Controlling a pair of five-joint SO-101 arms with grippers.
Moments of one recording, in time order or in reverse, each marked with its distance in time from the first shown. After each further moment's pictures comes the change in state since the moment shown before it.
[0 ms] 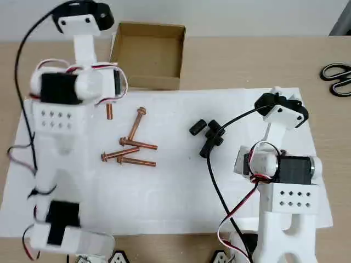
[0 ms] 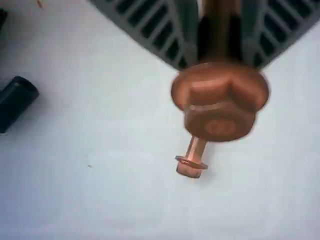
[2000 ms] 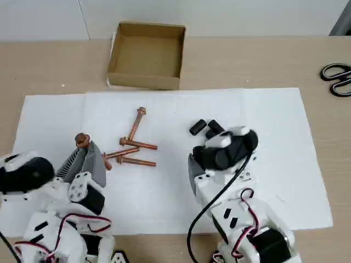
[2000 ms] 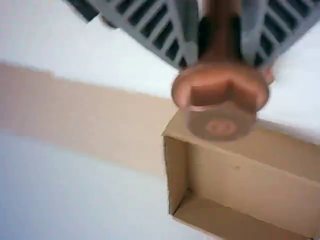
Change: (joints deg) left arm 0.1 -100.2 86.8 -29.7 16.9; right arm -30.7 -49.0 35.5 -31.5 6.8
